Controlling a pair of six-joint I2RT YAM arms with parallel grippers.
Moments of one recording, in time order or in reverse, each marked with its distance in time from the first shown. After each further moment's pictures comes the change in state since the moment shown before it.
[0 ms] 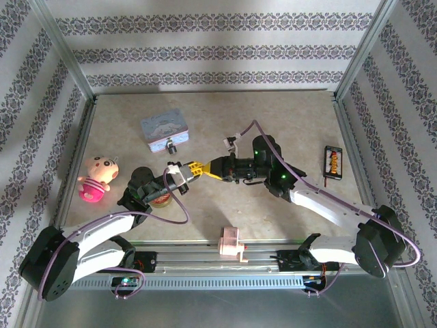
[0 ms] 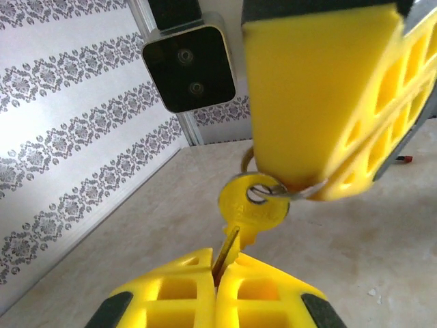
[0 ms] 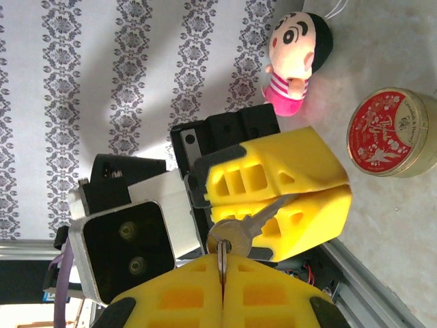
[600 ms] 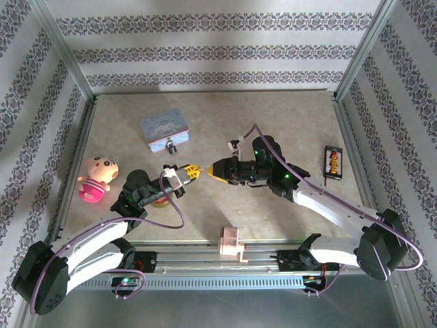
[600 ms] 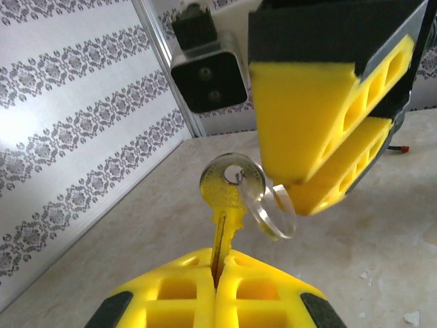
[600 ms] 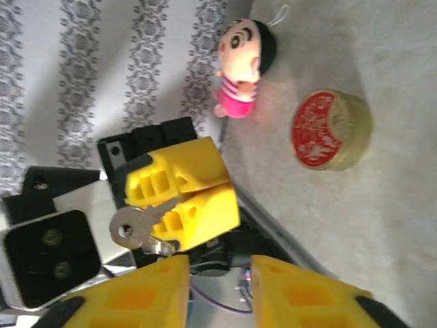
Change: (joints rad) left arm 0.000 -0.129 -0.014 -0.150 -0.020 0.030; right arm -0.008 -0.035 0.025 -0.233 0.078 -0.159
